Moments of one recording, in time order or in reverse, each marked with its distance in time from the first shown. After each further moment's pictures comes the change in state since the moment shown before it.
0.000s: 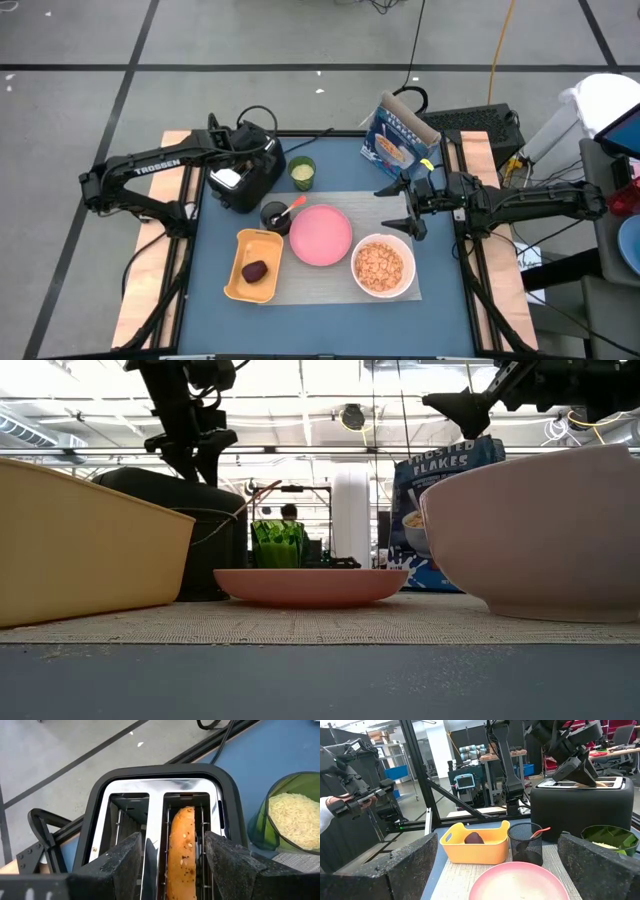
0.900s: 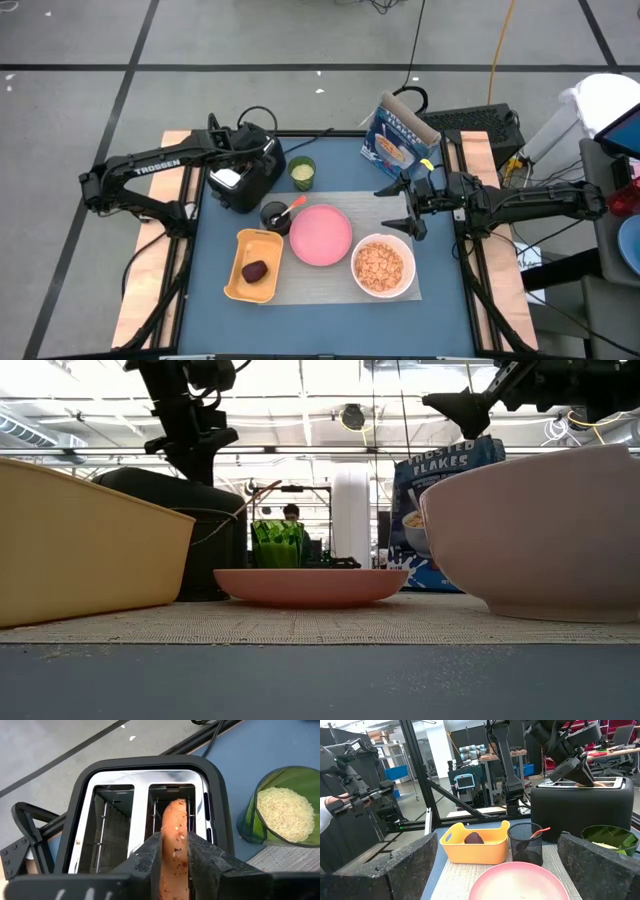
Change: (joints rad) left arm 0.000 0.000 0.000 -0.005 0.045 -0.021; right arm 0.000 0.000 0.000 0.000 0.000 0.000
